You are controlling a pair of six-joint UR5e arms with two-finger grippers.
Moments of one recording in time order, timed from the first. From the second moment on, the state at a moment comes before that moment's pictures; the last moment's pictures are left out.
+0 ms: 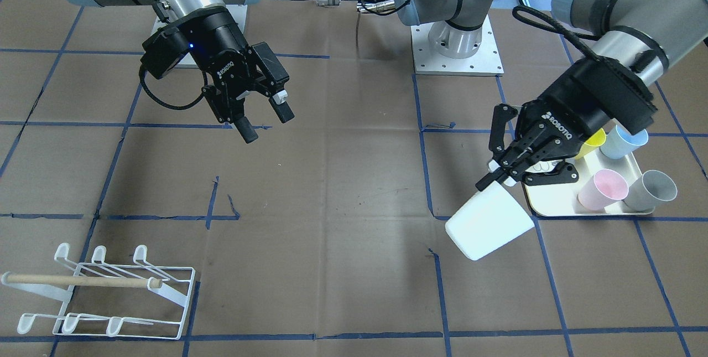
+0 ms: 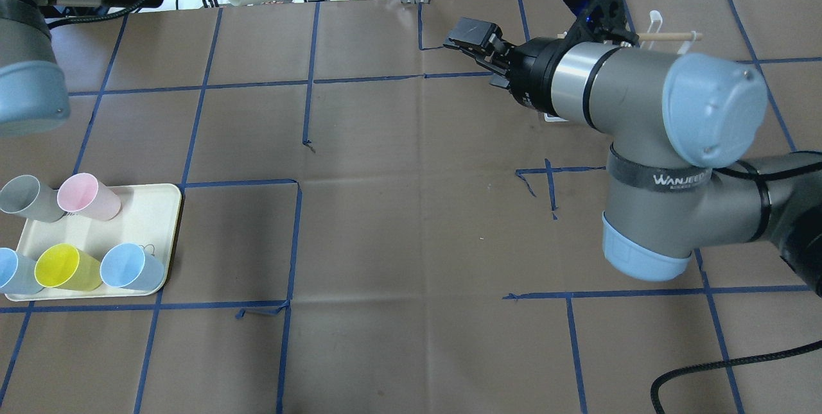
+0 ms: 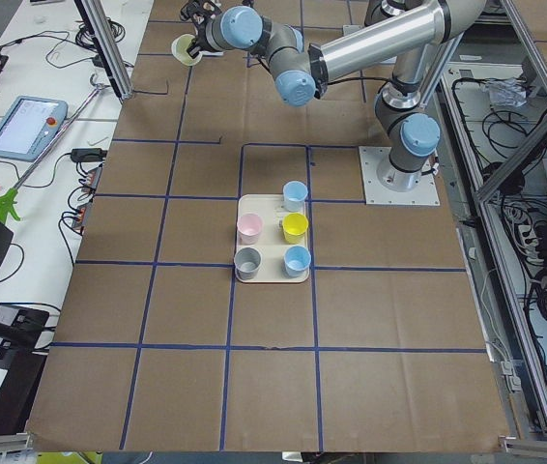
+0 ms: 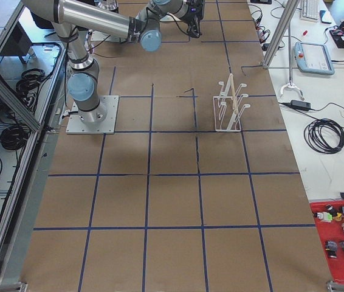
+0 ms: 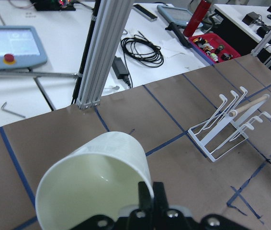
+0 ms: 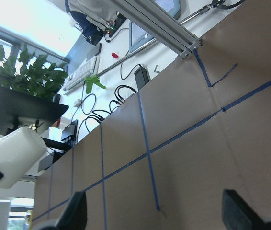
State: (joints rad) left arm -1.31 -1.68 -1.79 -0.71 0.65 0.66; right arm 1.65 -1.61 2.16 -3.09 -1.08 0.87
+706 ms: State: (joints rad) left arm -1.34 -1.67 -2.16 -0.09 0.43 0.59; right arm 1.65 -1.57 2.30 -3.55 -1.07 1.54
